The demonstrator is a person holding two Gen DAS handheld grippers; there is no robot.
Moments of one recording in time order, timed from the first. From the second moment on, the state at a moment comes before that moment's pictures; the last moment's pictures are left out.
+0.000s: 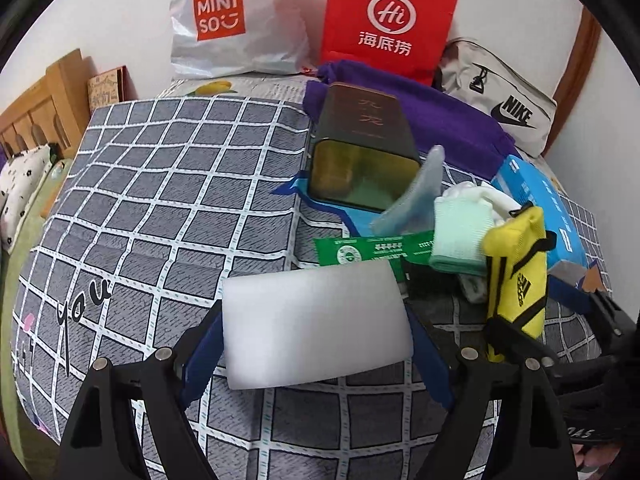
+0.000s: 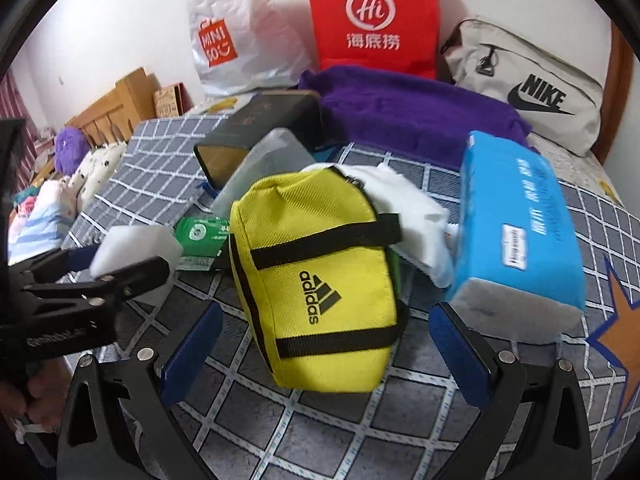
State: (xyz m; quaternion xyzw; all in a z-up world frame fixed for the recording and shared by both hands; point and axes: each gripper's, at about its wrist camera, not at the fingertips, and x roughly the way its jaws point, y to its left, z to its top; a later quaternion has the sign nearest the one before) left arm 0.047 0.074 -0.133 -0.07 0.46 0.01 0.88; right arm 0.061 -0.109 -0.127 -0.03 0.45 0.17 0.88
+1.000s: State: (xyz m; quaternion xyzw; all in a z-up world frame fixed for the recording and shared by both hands) left arm 0.075 0.085 -0.092 -0.07 0.44 -0.01 0.90; right arm 0.052 -0.135 -0.079 -0.02 0.44 0.18 0.88
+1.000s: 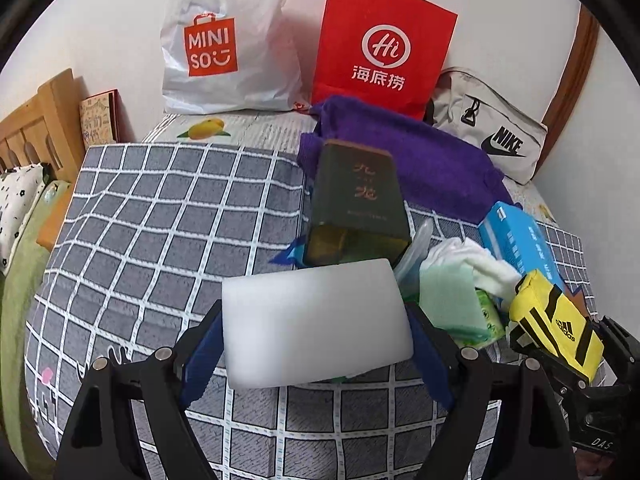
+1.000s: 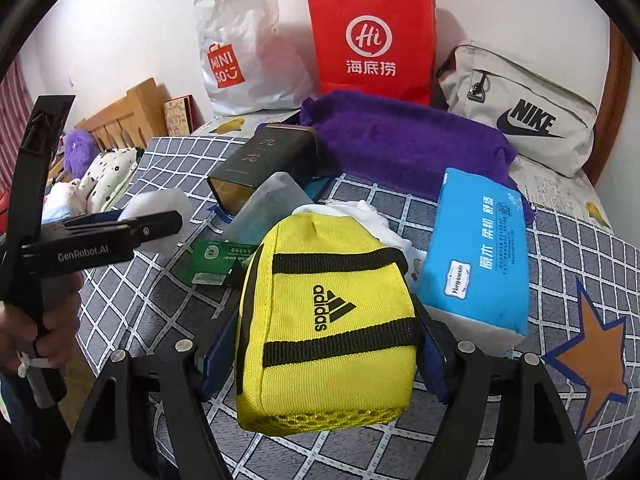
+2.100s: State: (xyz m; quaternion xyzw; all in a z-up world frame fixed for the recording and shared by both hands) left arm 0.240 0.041 -0.028 0.01 0.42 -0.05 0.90; right arm 0.207 -0.199 -0.029 0.00 0.38 0.11 0.92
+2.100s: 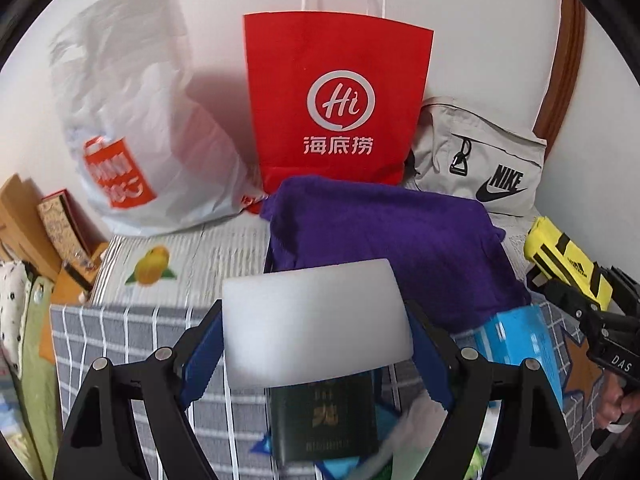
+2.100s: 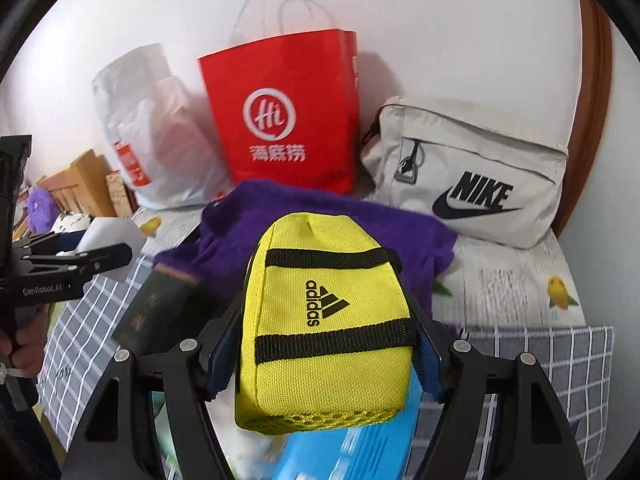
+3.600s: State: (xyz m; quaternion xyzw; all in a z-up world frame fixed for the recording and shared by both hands) left arm 0.435 -0.003 -0.134 0.06 0.52 -0.09 0.85; right arm 0.392 -0.221 -0.131 -0.03 0.52 0.06 0.85
